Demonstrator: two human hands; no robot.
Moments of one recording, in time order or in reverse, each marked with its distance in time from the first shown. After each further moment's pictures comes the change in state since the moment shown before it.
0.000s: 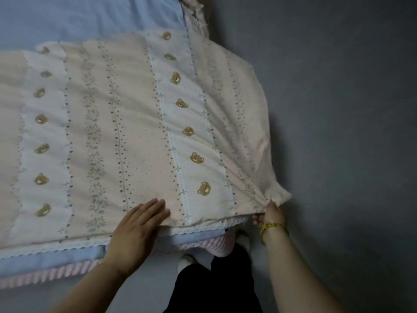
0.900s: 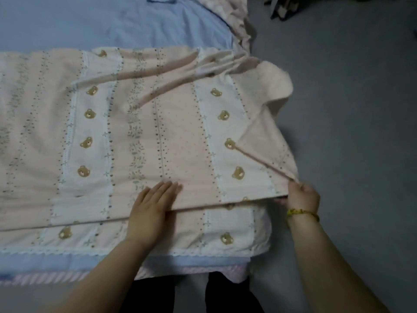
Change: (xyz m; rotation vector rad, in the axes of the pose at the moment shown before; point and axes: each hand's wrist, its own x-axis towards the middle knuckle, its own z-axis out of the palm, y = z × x) left_hand 0.034 -0.054 -0.029 0.090 0.165 -0.224; right_hand -0.073 -0.095 0.079 -0.220 0.064 -0.554
